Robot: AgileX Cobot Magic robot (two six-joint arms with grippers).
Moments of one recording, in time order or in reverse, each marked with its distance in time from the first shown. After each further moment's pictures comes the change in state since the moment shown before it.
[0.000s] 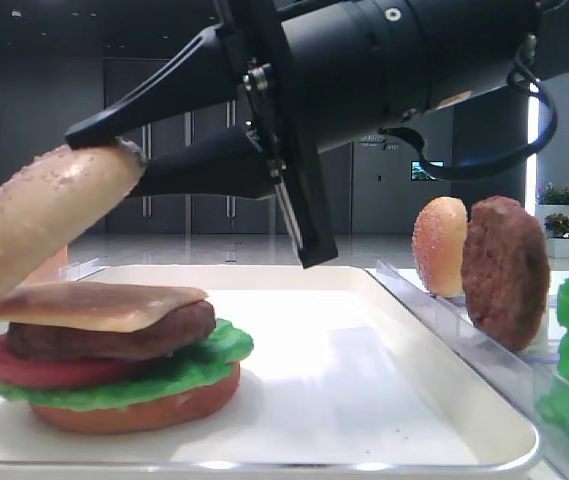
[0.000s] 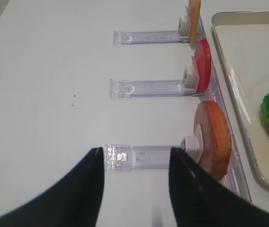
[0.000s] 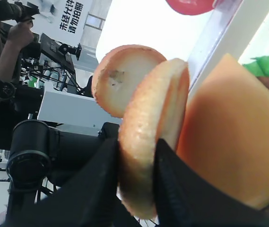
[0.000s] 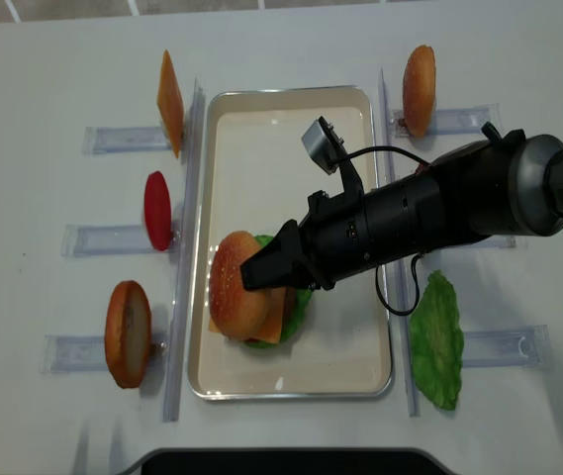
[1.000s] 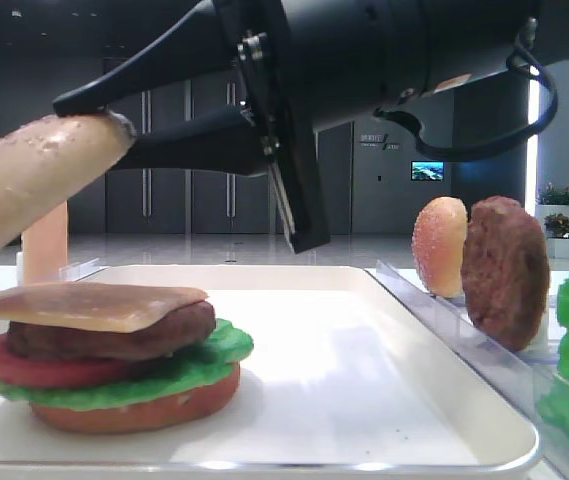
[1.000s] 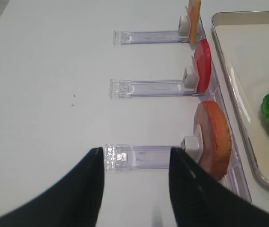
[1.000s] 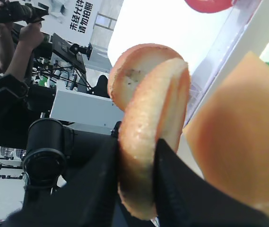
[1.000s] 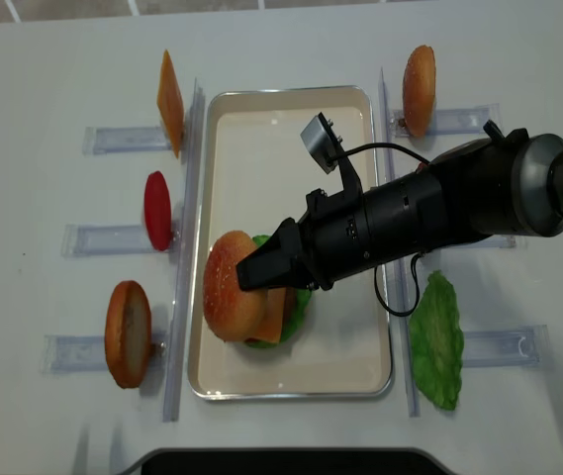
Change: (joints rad) left arm 0.000 0.000 0.000 0.000 0.000 0.000; right arm 0.005 -0.016 0.000 0.003 0.028 0.026
